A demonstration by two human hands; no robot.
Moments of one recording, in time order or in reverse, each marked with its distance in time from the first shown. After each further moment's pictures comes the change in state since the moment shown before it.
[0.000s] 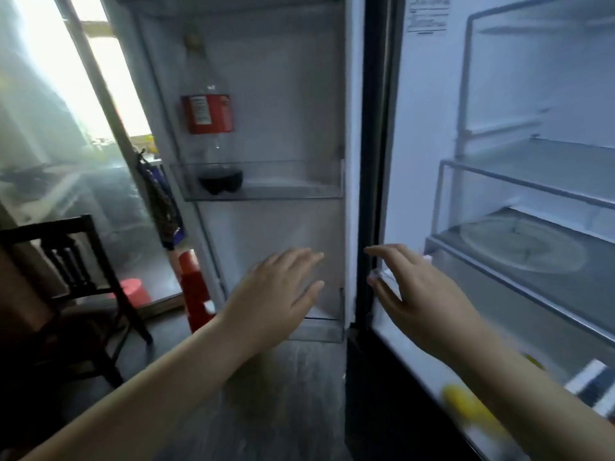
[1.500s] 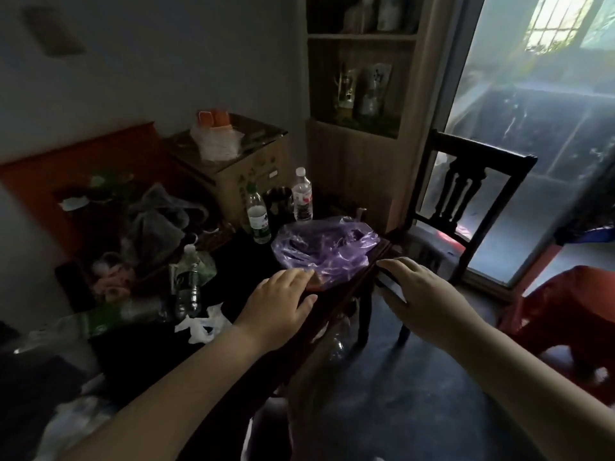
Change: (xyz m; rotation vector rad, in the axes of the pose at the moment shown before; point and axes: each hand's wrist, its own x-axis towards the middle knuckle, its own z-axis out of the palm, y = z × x) left_hand -0.522 -0.606 -0.115 0.243 -0.026 -1.268; right_hand 0.257 -0.685 0.534 0.411 -0.606 -0.908
